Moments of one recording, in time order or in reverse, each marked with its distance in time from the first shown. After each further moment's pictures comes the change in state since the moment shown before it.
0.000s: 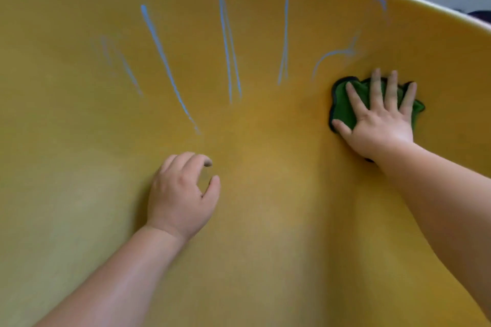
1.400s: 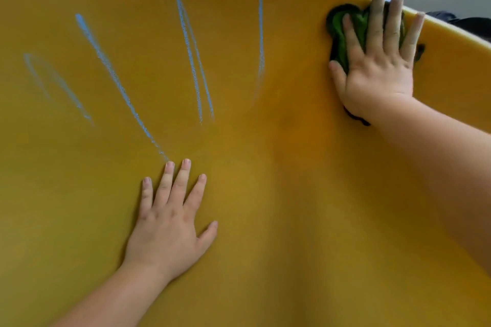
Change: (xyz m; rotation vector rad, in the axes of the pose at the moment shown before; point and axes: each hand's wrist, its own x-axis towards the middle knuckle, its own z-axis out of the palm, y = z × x) left_hand 0.009 0.010 0.042 0.556 -0.397 0.092; right_hand 0.093 0.017 -0.064 0.102 0.355 -0.096
